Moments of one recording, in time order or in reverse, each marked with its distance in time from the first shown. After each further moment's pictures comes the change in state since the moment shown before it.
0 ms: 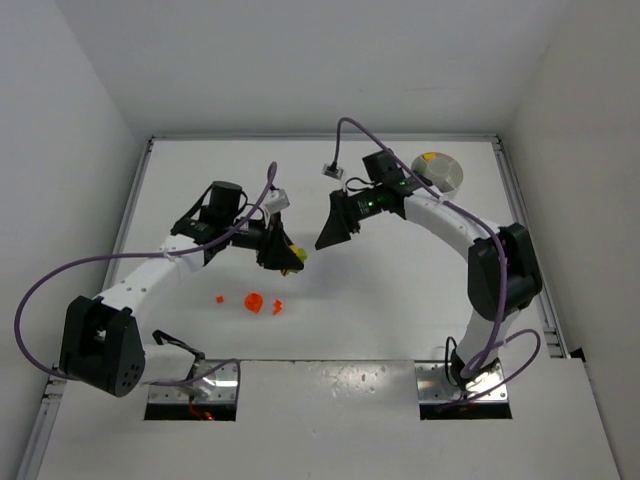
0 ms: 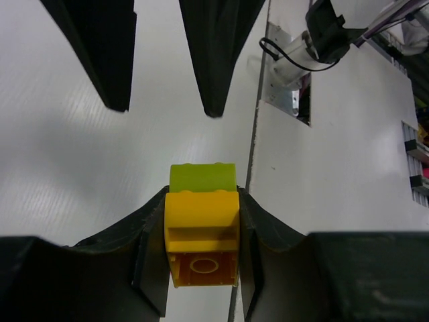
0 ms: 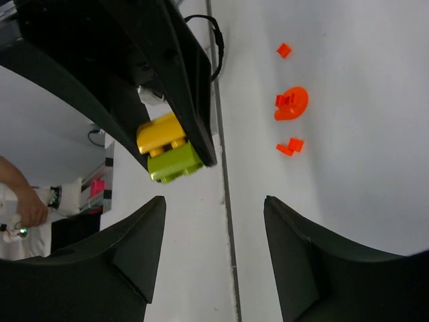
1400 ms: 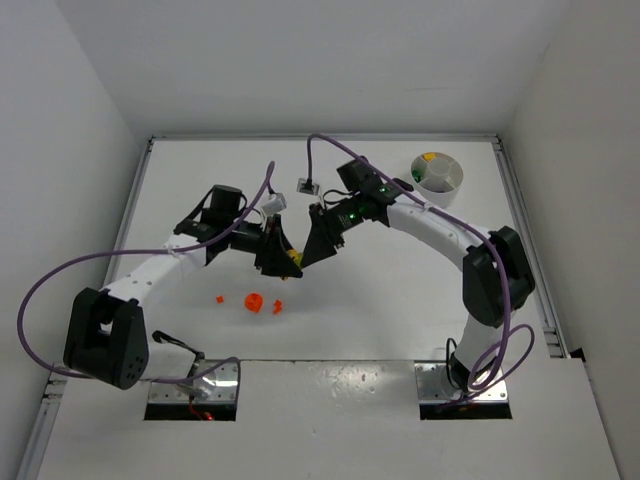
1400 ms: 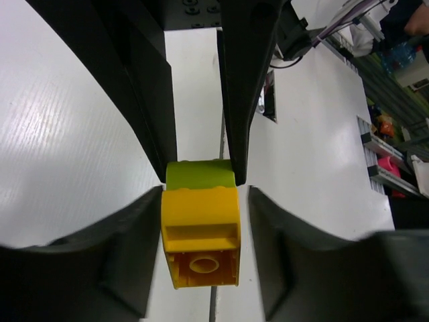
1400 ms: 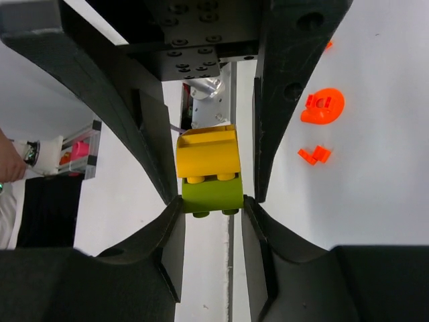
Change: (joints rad) left arm 0.020 0.042 -0.030 0.023 0.153 -0.016; right arm 0.163 -0.002 0.056 -0.082 0.034 -0.146
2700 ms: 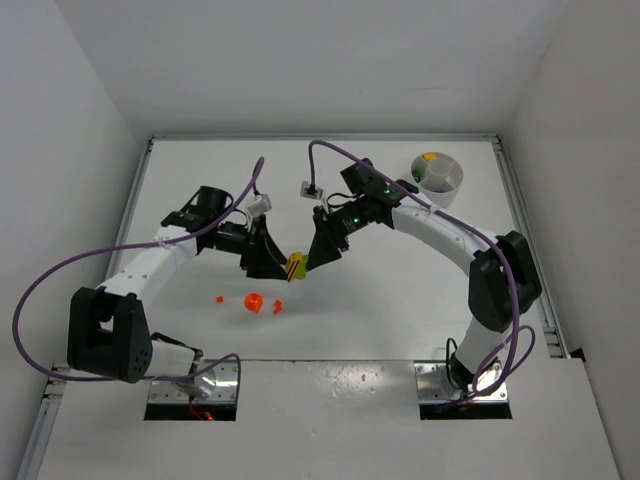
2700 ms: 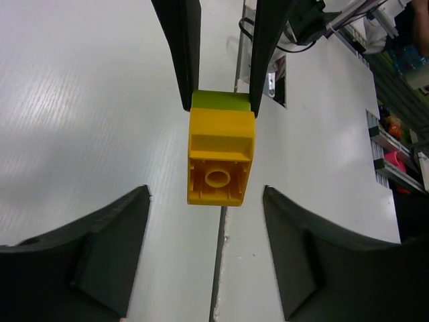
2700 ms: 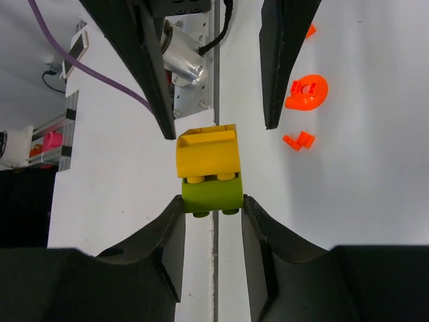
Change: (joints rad) left arm 0.117 0.016 0.057 -0.339 0.010 0.298; right arm 0.000 -0.042 -0.027 -0.054 0.063 -0.097
